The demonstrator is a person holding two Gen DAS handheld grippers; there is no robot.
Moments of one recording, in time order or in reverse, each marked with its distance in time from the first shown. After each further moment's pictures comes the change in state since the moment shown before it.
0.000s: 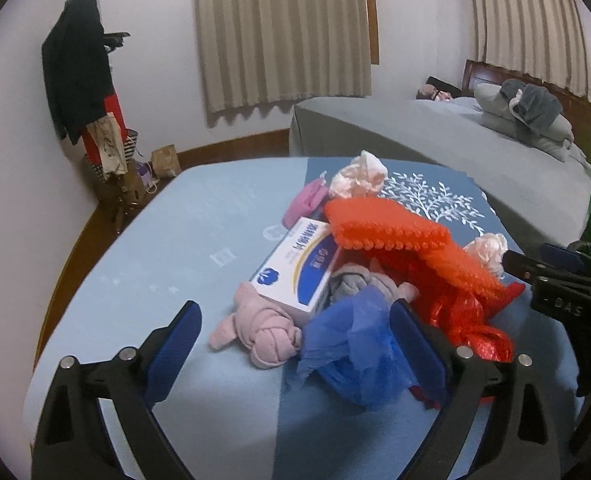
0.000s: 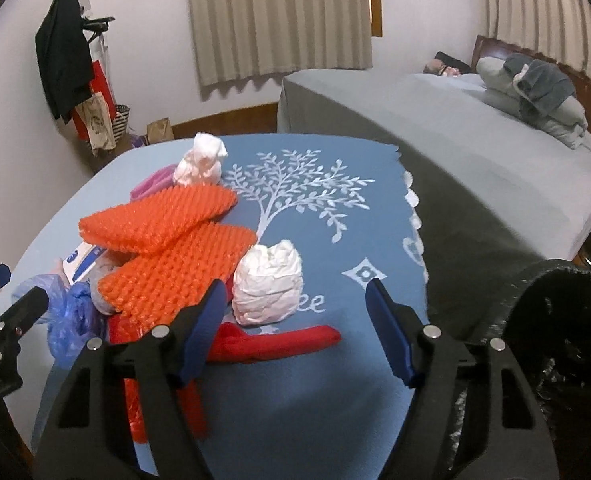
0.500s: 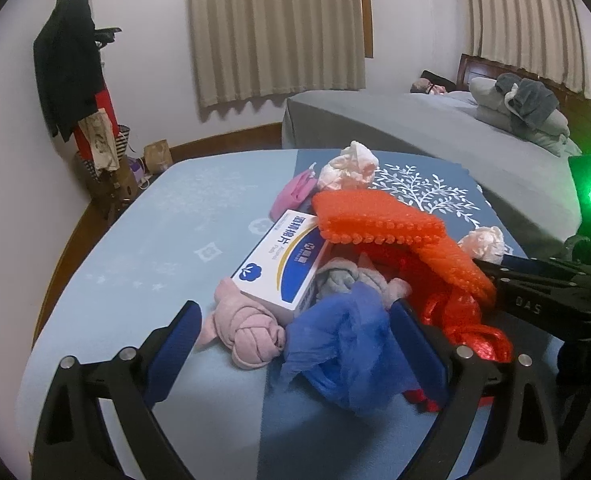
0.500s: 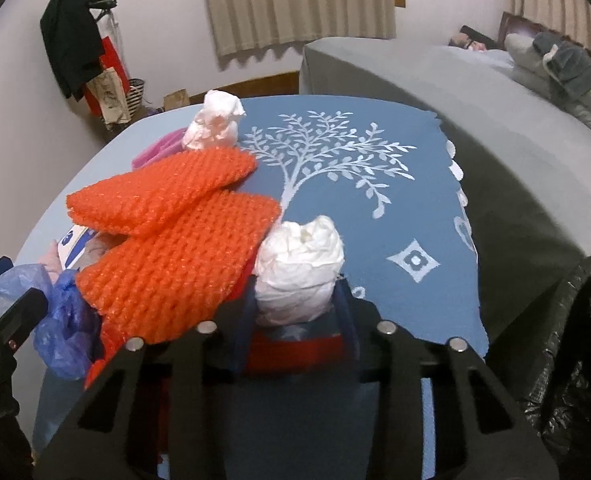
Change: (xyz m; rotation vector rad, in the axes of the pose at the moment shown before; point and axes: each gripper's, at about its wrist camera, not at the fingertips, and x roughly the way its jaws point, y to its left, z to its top) left arm 0.009 -0.008 0.000 0.004 0.021 -0.023; right arm 0.039 0.007 0.002 -0.013 0.108 0.086
